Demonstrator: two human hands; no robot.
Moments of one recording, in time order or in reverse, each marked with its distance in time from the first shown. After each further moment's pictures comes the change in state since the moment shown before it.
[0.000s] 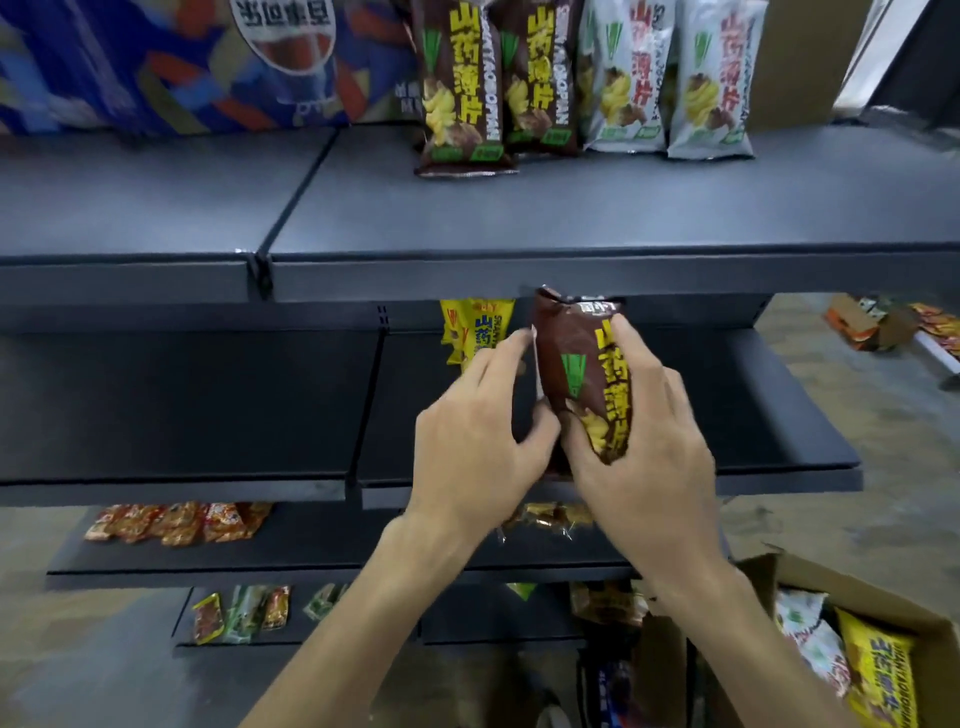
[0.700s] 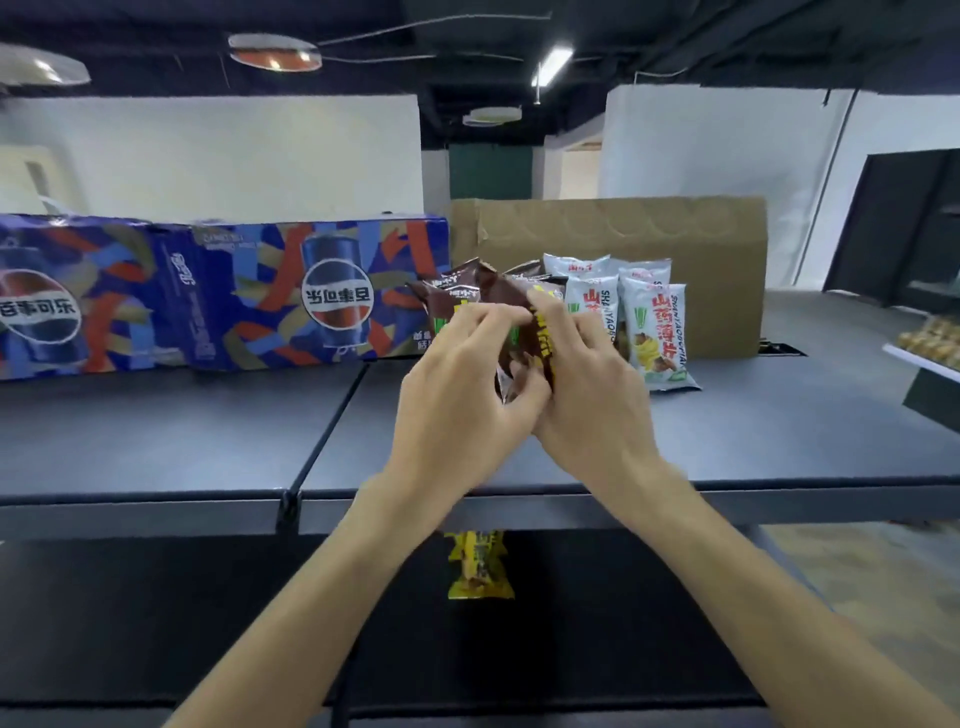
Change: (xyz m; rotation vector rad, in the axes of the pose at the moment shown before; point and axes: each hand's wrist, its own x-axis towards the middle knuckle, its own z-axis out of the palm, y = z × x) left_hand 0.159 0.066 -0.092 0.067 0.248 0.255; right_hand 0.184 -0.093 -0.048 -0.228 0.202 -0.357
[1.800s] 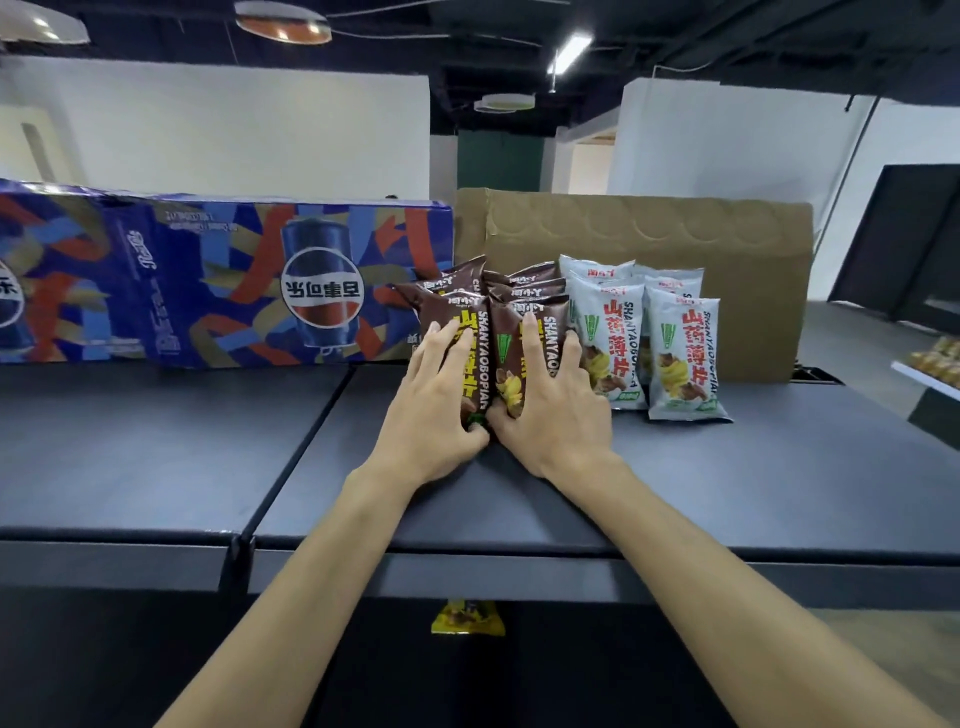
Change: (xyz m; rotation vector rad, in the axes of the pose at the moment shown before) left_hand 0.021 -0.137 0.092 0.119 -0.234 -0.088; right_hand 0.044 0.058 0.125 -0.190 -0.234 0.139
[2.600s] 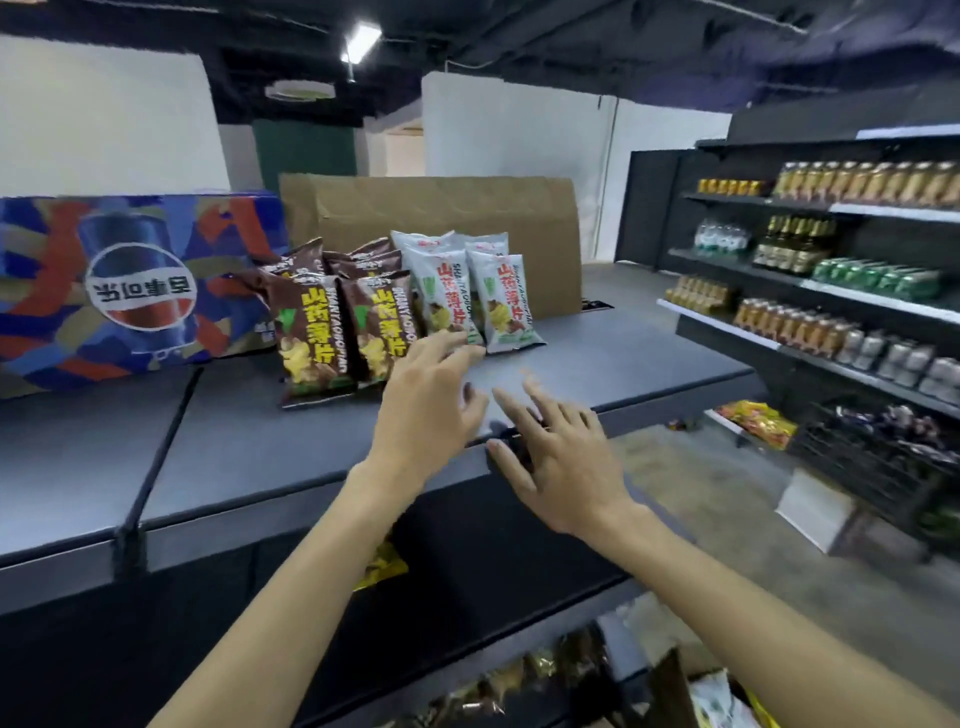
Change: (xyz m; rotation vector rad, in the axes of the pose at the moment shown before) left_hand -0.049 0.120 0.014 -0.223 0.023 0.328; right_hand -0.178 0.069 -0.080 -0.256 0.020 0.047
